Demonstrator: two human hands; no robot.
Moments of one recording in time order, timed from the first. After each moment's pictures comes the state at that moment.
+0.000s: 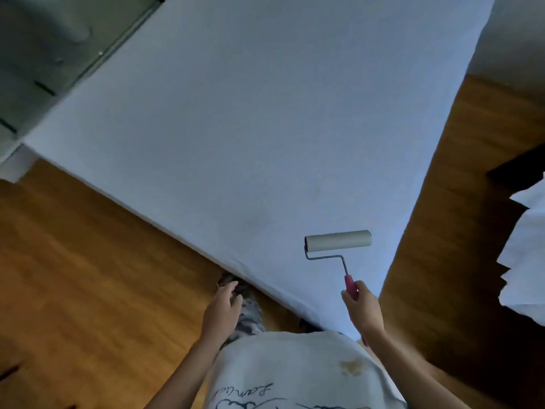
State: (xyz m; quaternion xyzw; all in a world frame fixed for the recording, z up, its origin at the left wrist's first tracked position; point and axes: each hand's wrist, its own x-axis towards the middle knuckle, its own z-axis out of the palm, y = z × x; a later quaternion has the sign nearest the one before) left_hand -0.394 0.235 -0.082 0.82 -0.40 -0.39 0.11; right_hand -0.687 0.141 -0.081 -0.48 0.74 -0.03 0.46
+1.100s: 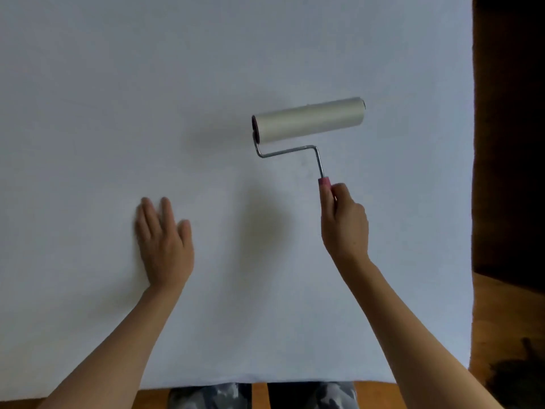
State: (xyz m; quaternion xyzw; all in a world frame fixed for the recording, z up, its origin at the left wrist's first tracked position) left_hand -0.254 -0.136 -0.443 0.71 -0.69 -0.13 0.03; right_hand -0.532 -0.128 -0.339 -0.37 0.86 -0.17 0.31
